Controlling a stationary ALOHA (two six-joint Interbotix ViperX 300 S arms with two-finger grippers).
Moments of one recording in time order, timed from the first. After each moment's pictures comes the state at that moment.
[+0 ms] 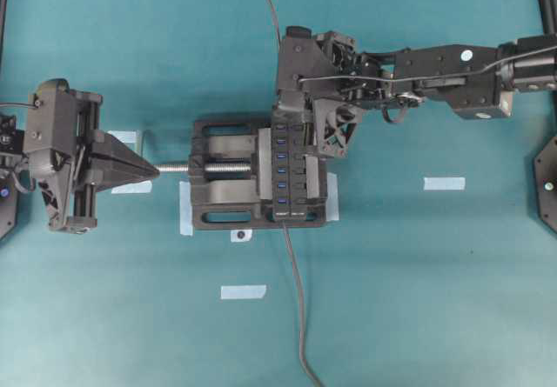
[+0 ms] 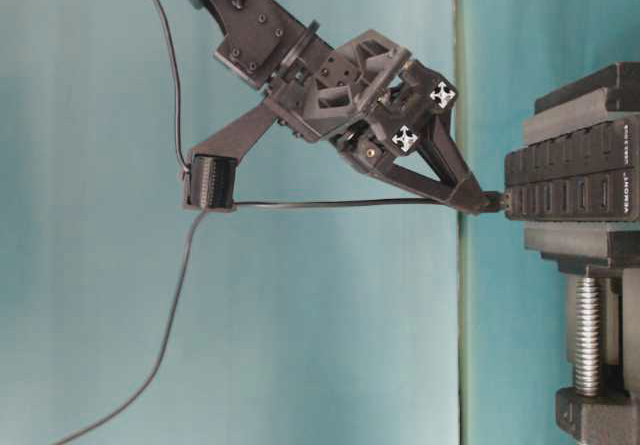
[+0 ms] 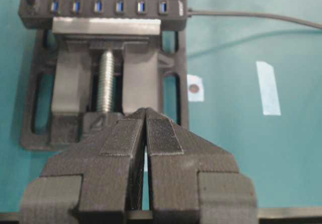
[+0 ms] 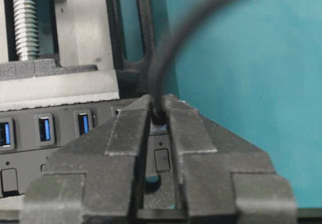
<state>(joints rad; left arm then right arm) -0.01 -0.61 1.06 0.01 0.10 -0.04 -0.22 0.11 0.52 -0.09 0.20 -0.05</state>
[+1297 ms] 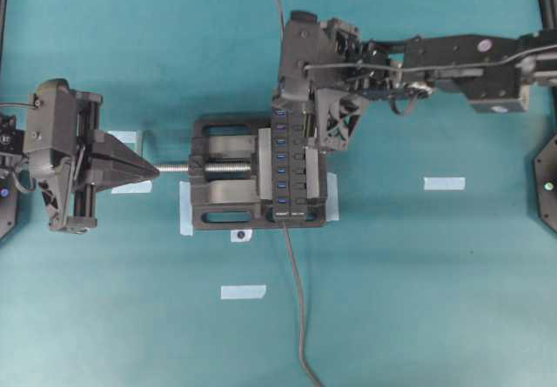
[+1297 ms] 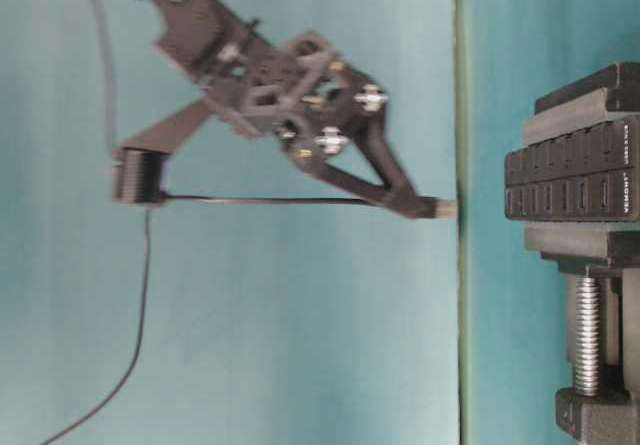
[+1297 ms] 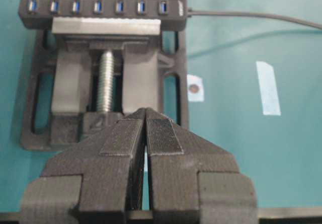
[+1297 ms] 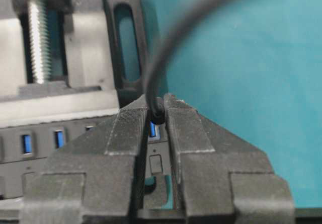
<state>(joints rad) -0.01 -0.61 1.06 0.01 0.10 -0.04 -0.21 0.02 0.48 -0.08 0.30 -0.05</state>
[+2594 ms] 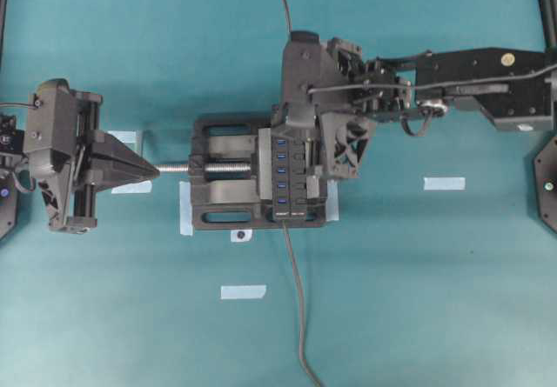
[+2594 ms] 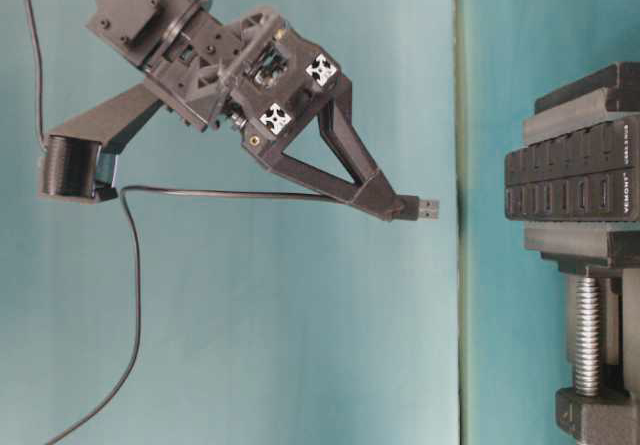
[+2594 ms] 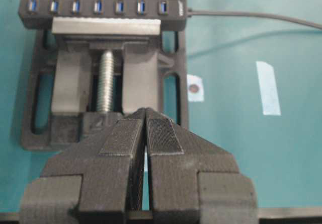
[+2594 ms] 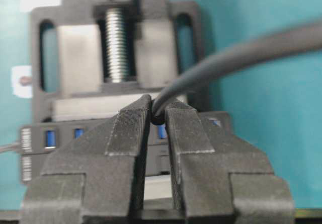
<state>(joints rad) -0.01 -0.61 1.06 0.01 0.10 -0.04 -0.11 -0.03 0.47 -0.02 0.38 -0.05</state>
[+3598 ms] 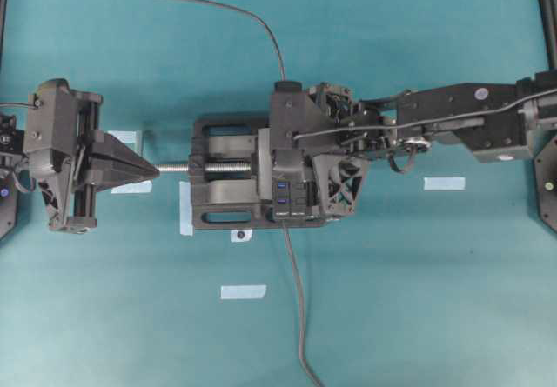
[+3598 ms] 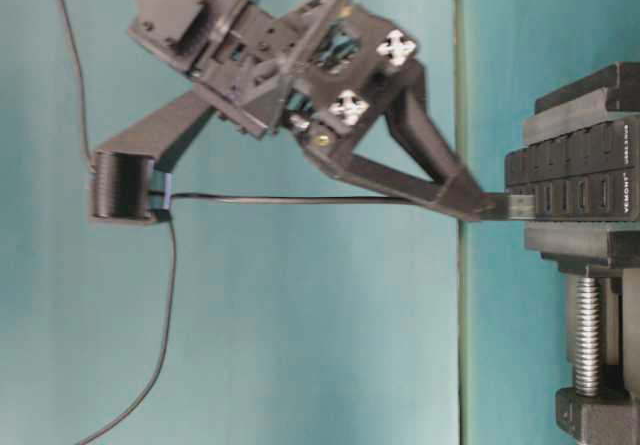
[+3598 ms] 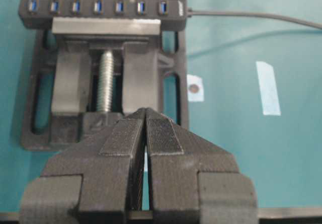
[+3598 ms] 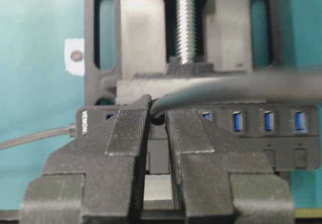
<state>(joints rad) -0.01 -0.62 1.06 0.01 0.10 -0.04 -0.03 0.05 0.47 0.04 0.38 -0.05</state>
